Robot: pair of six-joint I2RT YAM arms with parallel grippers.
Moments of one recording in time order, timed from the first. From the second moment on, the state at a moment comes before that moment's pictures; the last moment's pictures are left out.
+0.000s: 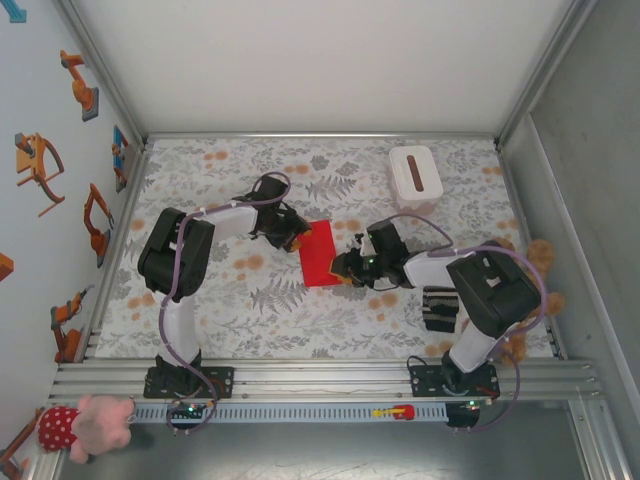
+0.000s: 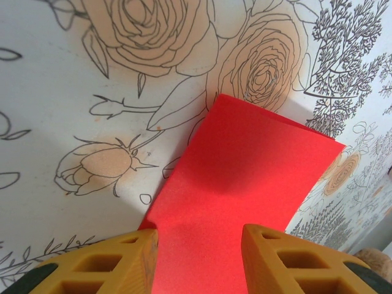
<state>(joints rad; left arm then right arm) -0.52 2.00 1.25 -0.38 0.40 -1.15 0.56 1.68 0.65 0.20 -0.64 0.98</state>
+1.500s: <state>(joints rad) -0.52 2.00 1.25 -0.38 0.40 -1.13 0.56 1.63 0.55 0.33 -0.58 1.14</state>
